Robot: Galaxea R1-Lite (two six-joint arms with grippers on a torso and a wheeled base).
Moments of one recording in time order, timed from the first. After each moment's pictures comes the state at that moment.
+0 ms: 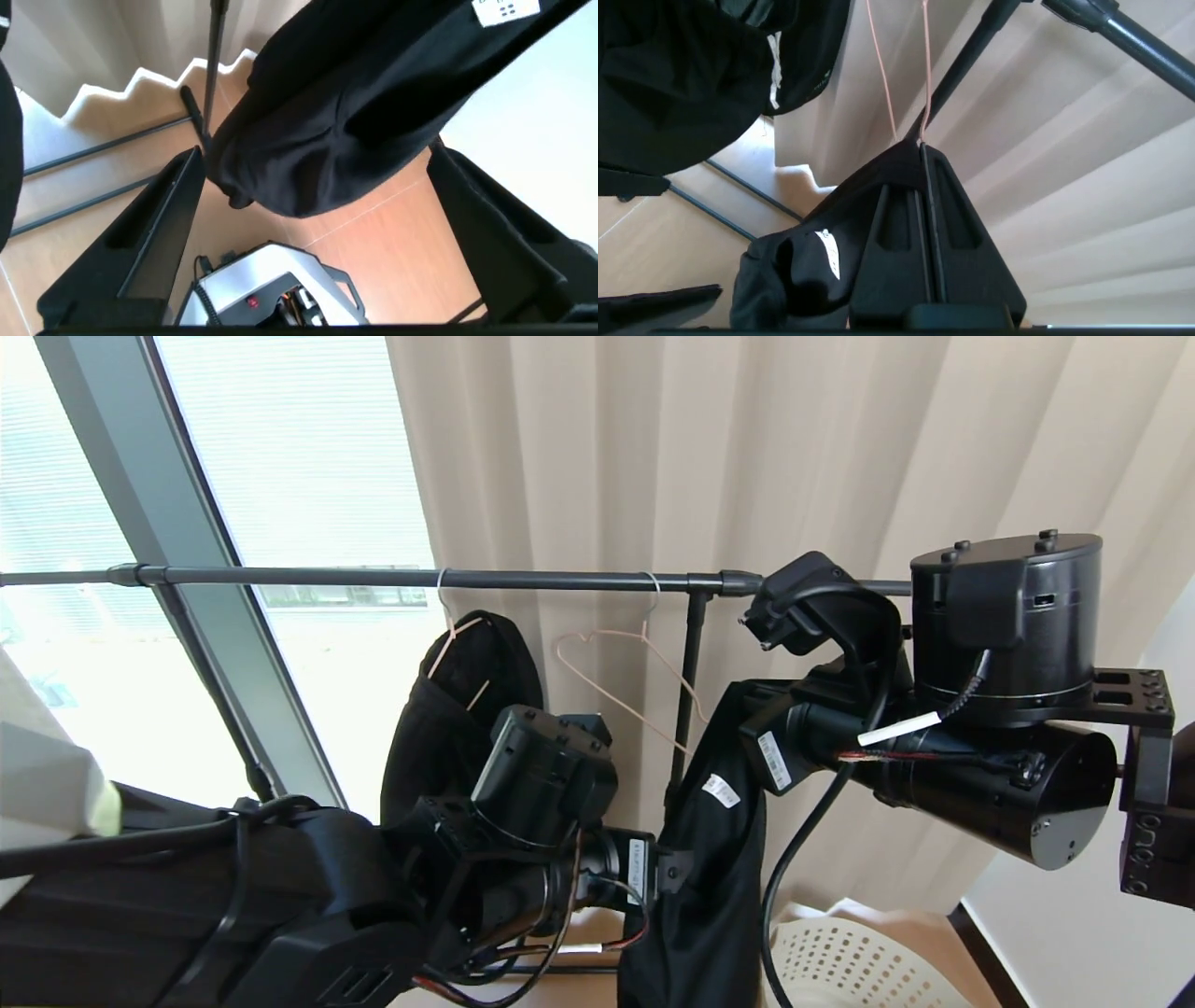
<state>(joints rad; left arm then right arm) -0.85 1.88 -0.95 -0.30 0.12 -0.45 0.77 1.64 -1.01 -0.25 -0.42 -0.17</state>
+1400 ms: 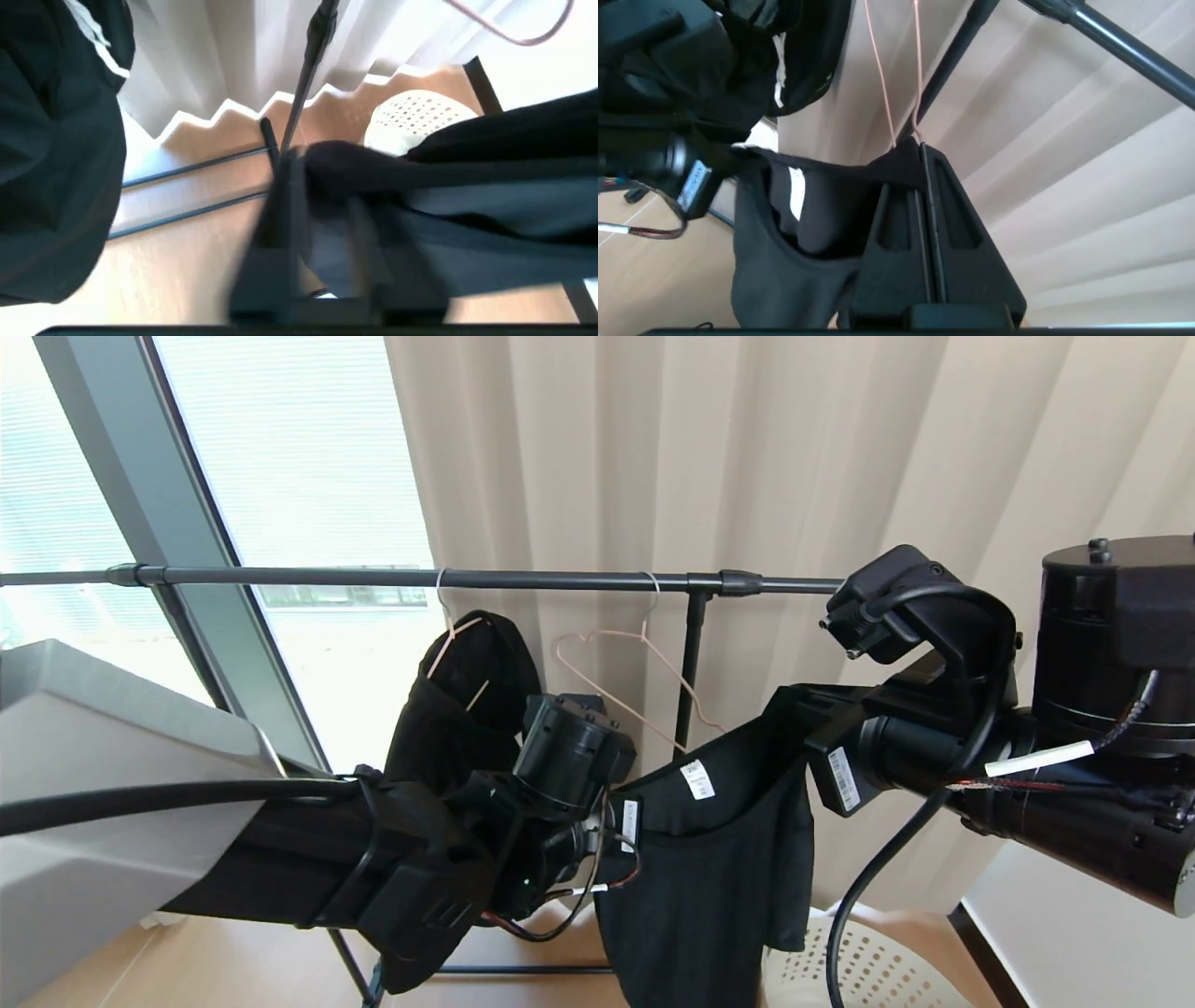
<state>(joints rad) -0.79 2.00 -1.06 -0.32 0.32 -0.35 0.76 1.51 -0.92 -0.25 -0.43 -0.18</state>
